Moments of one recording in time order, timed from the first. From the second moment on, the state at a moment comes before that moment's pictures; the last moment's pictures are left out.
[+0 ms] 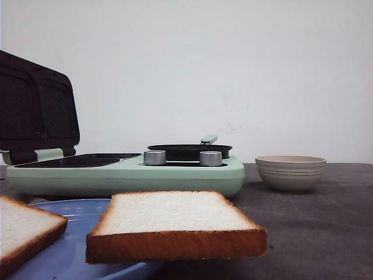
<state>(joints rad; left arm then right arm) -0.12 1.09 0.71 -1.18 0.47 -0.17 0.20 0.54 0.71 -0.73 -0.26 0.39</state>
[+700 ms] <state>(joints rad) -0.14 1.17 0.71 -1.07 0.48 -0.17 0.20 0.54 0.71 -0.73 -0.26 0.39</state>
